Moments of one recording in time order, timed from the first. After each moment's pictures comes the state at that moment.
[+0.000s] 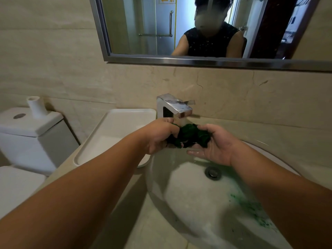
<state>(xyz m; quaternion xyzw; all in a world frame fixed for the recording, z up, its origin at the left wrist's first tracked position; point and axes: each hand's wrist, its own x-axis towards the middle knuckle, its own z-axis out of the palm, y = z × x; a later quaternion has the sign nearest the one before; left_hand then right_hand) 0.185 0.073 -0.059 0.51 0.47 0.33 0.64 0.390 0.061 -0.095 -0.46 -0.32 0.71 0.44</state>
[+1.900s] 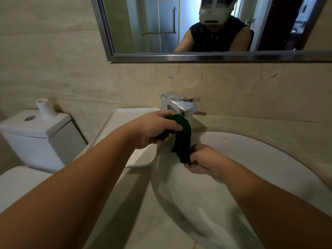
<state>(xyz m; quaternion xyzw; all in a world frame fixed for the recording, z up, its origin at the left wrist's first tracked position) 0.147 0.068 -0.030 0.62 0.49 0.25 0.56 0.350 0.067 -0.162 -0.62 -0.39 0.60 0.32</state>
